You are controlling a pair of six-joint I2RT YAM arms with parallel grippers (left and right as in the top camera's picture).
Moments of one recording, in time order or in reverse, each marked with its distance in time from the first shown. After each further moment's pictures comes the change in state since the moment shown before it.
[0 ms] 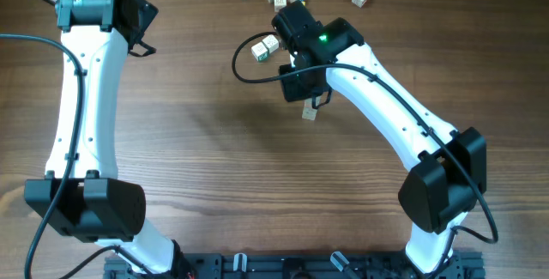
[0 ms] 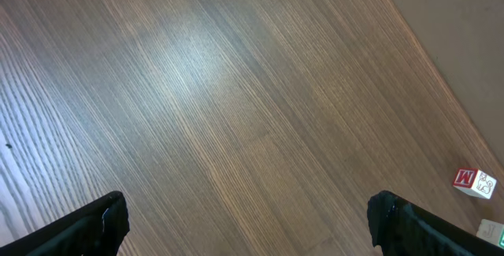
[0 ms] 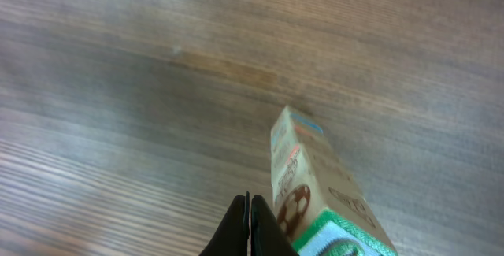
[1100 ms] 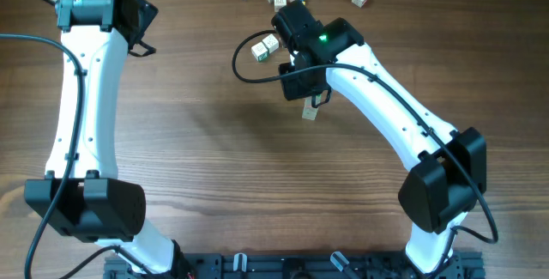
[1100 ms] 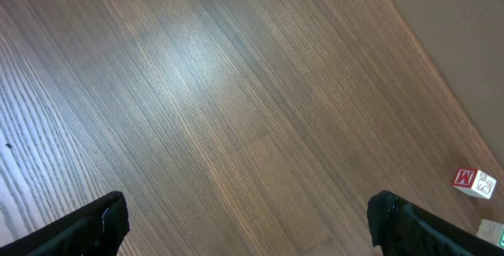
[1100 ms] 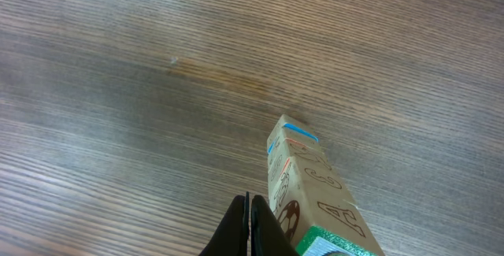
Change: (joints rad) left arm 0.000 0.000 0.000 0.000 0.000 0.000; right arm 0.000 0.000 0.000 0.011 0.019 0.000
